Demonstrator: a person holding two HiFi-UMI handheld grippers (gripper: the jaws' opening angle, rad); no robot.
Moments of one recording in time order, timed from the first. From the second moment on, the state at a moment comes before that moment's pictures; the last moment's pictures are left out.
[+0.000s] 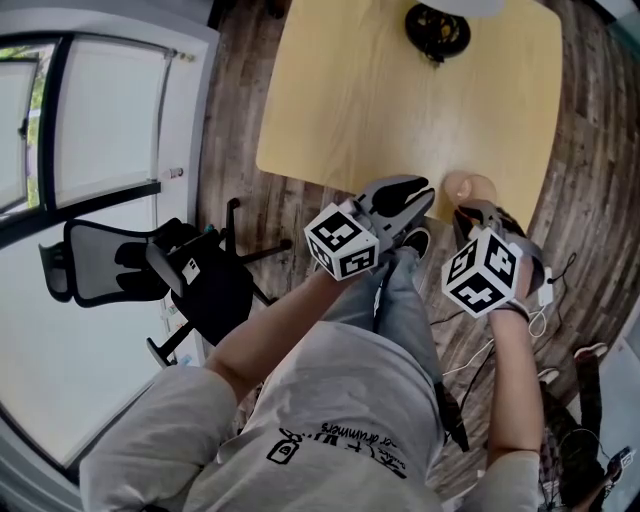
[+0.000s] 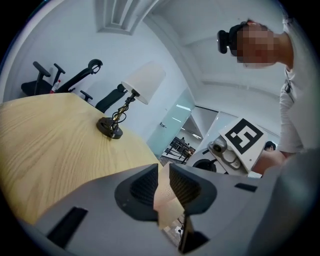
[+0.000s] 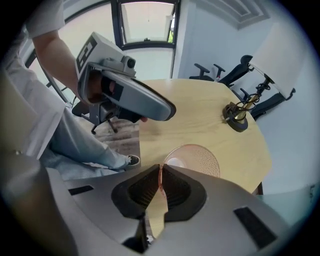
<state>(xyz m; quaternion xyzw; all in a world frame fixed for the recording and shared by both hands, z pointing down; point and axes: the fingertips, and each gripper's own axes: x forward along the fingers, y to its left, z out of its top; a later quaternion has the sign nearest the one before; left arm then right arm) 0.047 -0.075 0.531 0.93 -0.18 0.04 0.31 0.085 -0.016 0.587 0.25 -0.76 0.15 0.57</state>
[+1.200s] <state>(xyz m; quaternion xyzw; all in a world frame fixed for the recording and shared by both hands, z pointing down) 0.050 -0.067 0.492 0.95 -0.16 0.06 0.25 0.080 -0.034 0.507 0.36 -0.80 0.11 0.47</state>
